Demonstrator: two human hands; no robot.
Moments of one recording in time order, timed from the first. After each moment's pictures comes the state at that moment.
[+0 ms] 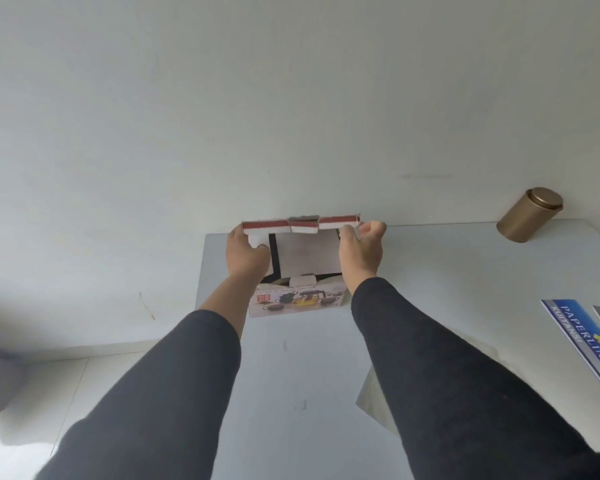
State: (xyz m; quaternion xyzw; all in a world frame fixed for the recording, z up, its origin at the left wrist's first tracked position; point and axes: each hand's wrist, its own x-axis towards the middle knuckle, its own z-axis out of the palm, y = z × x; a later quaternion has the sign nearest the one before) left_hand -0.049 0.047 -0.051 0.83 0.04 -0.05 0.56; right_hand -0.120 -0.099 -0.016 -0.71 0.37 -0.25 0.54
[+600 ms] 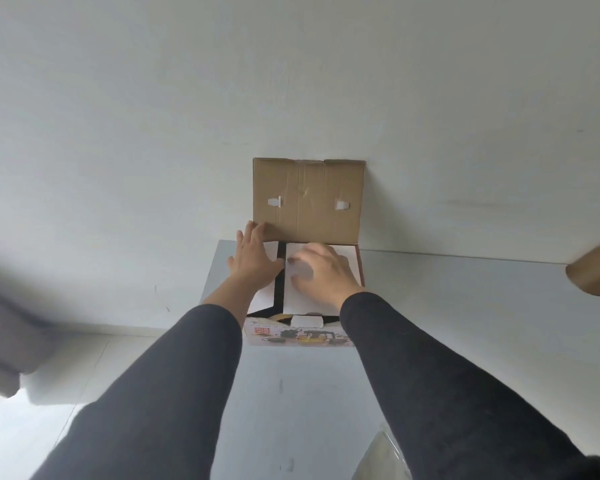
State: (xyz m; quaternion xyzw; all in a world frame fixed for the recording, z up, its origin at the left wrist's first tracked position) left_hand 0.025 0.024 -0.076 0.95 -0.03 -0.08 0.29; right_hand -0.040 -0.114 -0.058 -0.97 -0.01 0.05 0.24
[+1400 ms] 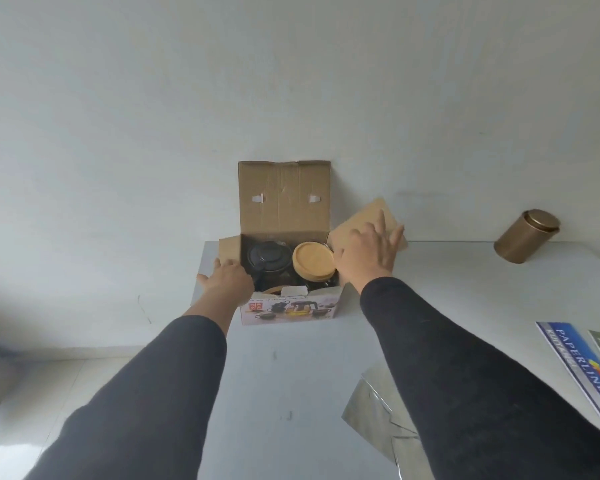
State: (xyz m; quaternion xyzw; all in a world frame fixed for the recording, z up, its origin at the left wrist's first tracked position) left_hand -0.050 0.063 -0.061 0.98 -0.07 -0.16 0.08; right_hand -0.126 -0.133 0.010 -0.97 0.23 -0.06 -0.04
